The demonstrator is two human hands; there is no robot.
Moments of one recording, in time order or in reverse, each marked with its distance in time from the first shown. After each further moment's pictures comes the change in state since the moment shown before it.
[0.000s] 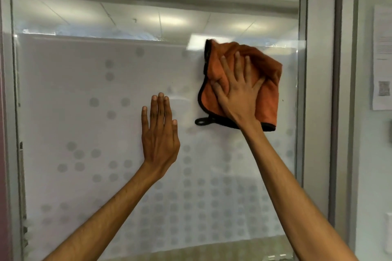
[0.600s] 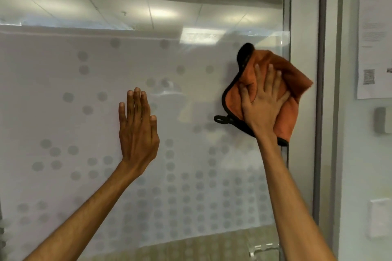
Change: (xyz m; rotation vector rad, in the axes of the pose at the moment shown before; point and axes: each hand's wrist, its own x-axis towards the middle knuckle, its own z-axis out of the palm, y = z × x) left_hand -0.004 0.000 0.001 -0.034 0.006 -0.008; right_hand -0.047 0.096 -0.008 -0.067 0.075 0.301
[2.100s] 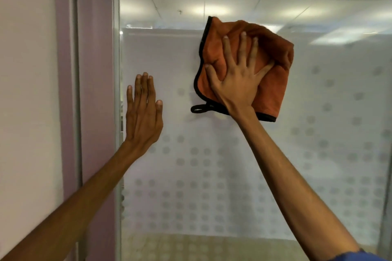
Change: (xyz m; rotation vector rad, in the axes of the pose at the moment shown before) left_hand 0.015 -0.218 -0.107 0.068 -0.040 -0.003; right_hand -0.044 -0.316 0.046 0.104 0.029 -0.258
